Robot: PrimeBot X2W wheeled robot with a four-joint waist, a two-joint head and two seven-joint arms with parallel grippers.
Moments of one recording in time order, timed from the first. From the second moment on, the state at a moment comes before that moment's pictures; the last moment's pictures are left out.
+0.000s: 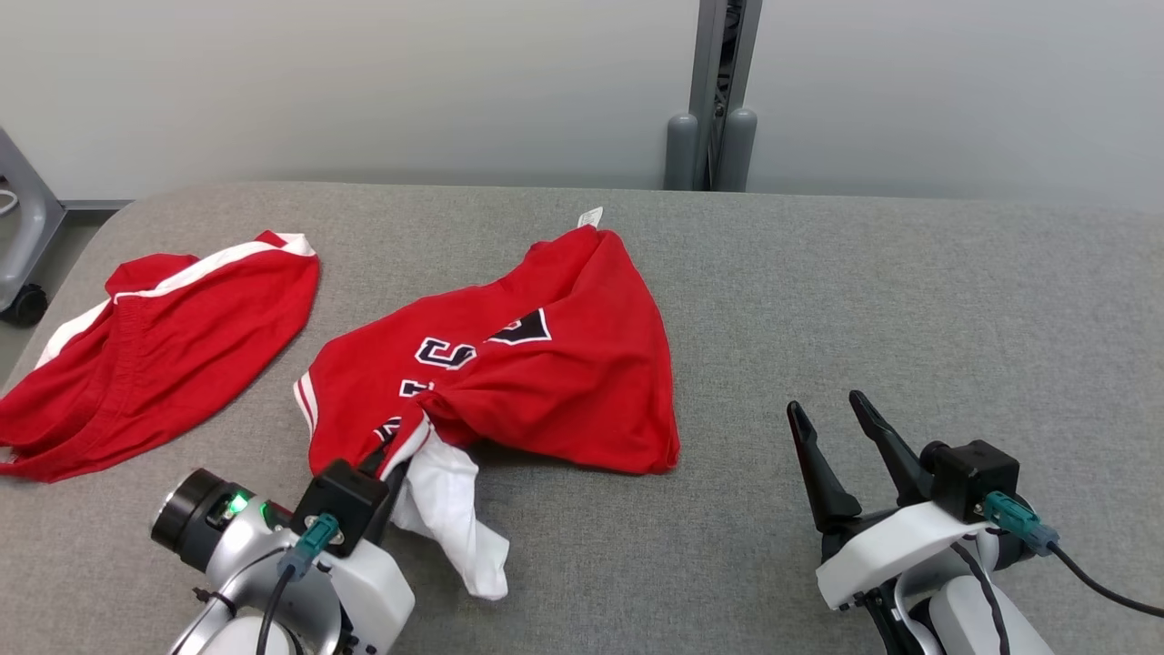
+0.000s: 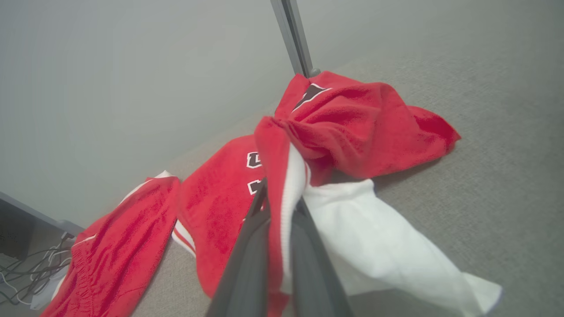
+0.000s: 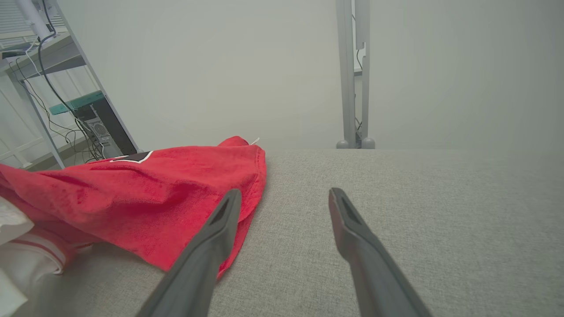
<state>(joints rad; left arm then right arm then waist) -0.18 0.37 -0.45 0.10 -0.14 0.01 0.09 -0.26 -0.05 0.24 0.48 0.31 0.13 -0.26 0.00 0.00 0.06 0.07</state>
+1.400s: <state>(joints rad) -0.16 0.21 -0.49 0.34 -0.25 0.02 -0.26 -0.28 -0.05 0.23 0.50 0.28 0.13 -0.26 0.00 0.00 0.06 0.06</state>
